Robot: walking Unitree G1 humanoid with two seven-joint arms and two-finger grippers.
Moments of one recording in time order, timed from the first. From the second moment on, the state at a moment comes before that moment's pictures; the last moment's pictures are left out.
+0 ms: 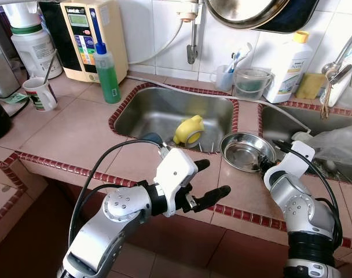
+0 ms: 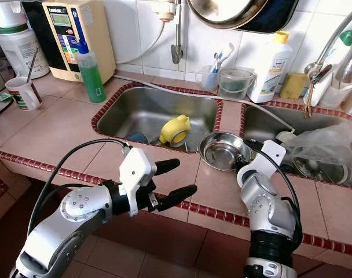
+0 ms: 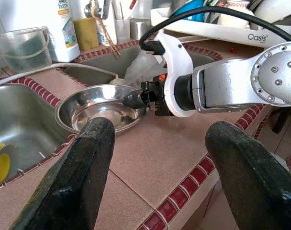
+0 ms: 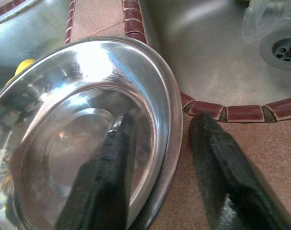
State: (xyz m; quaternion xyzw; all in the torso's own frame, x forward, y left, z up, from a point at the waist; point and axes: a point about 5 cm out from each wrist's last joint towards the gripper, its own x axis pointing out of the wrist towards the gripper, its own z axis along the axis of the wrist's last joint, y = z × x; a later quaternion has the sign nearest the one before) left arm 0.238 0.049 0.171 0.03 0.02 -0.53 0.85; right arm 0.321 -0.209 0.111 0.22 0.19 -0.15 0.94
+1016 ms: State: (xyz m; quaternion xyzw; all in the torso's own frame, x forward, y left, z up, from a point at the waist) left arm 0.255 0.056 0.180 0.04 -0.01 -0.49 0.87; right arm 0.330 -0.183 0.129 0.19 0.12 -0.10 0.97
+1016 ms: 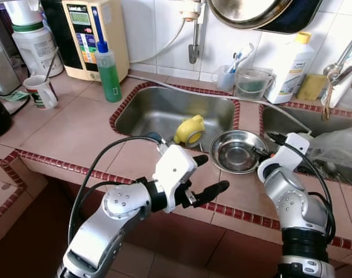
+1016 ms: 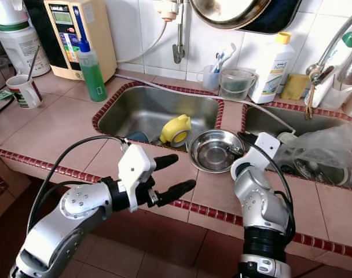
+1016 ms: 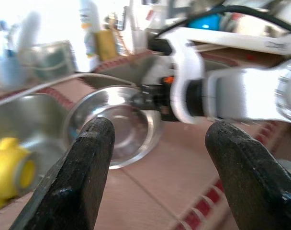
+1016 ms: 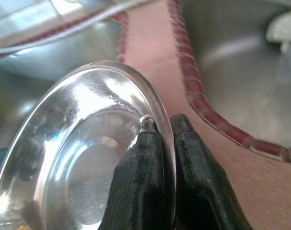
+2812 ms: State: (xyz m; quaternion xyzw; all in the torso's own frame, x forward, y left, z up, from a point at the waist) left arm 0.320 0.106 0.149 -0.02 -0.03 -0.28 0.96; right arm 0.301 -0.148 0.169 -0.04 -0.22 0.05 0.97
